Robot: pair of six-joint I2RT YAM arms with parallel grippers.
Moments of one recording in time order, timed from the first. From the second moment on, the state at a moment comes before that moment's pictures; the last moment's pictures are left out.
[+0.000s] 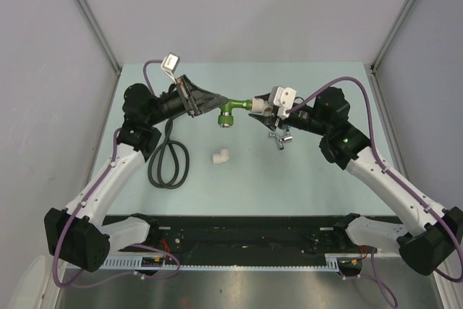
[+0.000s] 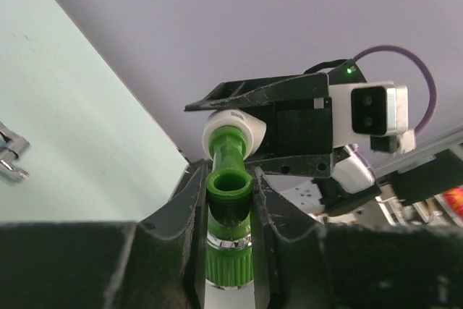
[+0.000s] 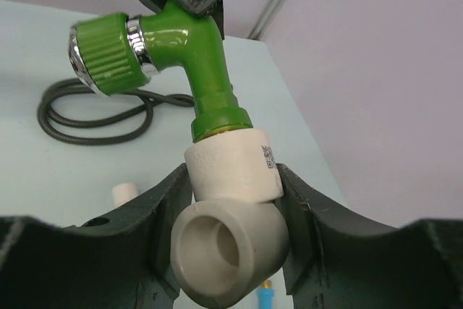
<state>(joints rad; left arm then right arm) -0.33 1.15 1.00 0.34 0.82 -1.14 0.62 1.13 1.11 0.00 -0.57 -0.52</state>
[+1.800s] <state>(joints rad) -0.43 0.76 0.80 0.40 0.64 -0.18 0.28 1.28 1.14 0.54 -1.09 0.90</state>
